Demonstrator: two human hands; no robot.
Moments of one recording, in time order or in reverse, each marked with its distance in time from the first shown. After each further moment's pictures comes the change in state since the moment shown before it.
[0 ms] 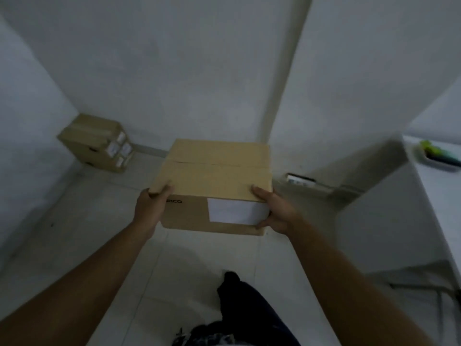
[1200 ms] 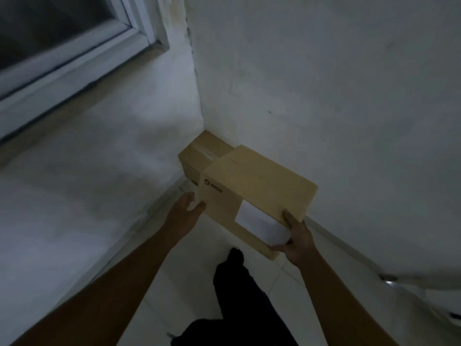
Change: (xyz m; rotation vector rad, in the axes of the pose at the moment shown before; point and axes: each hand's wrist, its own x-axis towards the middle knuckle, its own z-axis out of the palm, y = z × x) left_hand 0.543 0.088 -0.353 0.227 0.017 -0.111; right_hand 0.416 -0.098 0.571 0.037 0.039 0.218
